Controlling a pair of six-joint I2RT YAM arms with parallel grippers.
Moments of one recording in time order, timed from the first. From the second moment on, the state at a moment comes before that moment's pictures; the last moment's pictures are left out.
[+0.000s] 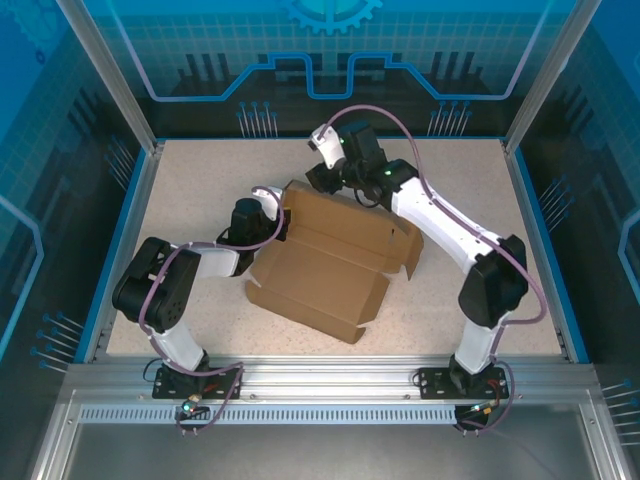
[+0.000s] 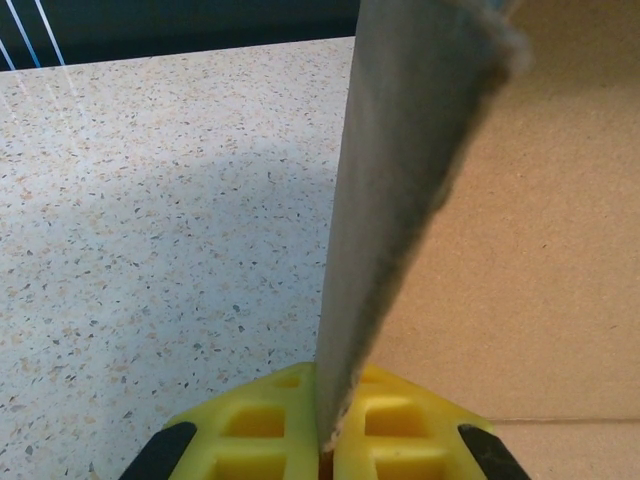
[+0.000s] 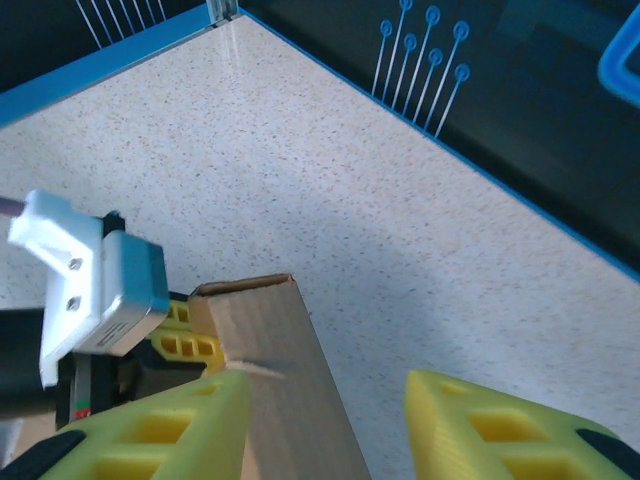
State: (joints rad) left arm -0.30 1.72 0.72 0.60 0.12 -0.09; right arm 0.60 1.83 1.72 -0.49 -0.11 -0.10
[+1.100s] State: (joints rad) left arm -0.31 1.72 0.72 0.57 0.12 -0.09; right arm 0.59 2.10 1.87 -0.48 -0.19 0.01
